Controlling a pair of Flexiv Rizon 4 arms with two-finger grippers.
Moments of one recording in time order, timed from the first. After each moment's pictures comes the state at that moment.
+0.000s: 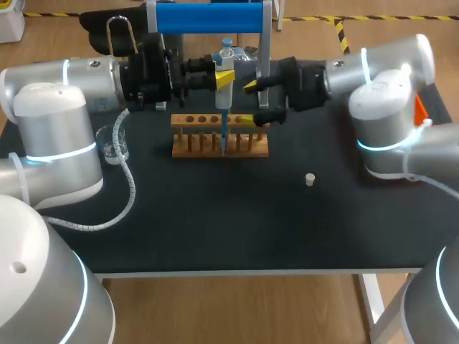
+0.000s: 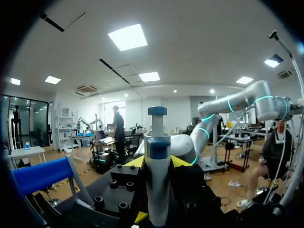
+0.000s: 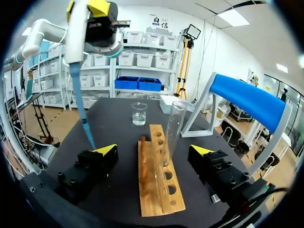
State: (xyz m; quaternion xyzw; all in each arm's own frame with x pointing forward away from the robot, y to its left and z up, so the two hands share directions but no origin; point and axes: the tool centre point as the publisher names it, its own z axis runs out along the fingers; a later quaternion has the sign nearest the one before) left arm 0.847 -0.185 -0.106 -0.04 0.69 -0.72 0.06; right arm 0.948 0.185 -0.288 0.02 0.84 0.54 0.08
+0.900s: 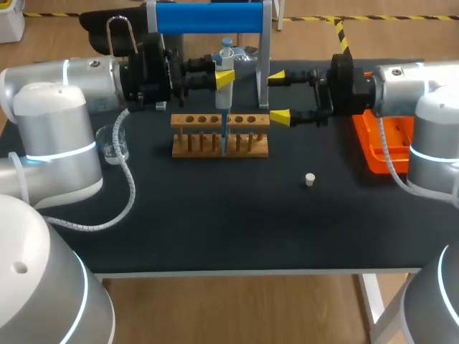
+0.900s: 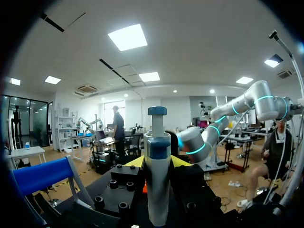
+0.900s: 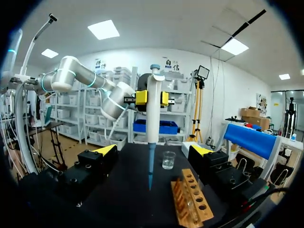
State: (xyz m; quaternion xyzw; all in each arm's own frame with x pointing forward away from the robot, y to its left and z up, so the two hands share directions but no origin) left arm 0.847 -0.185 -0.106 -0.04 0.69 -0.72 0.06; right arm 0.849 0.152 -0.181 -0.02 0.72 0.69 0.02
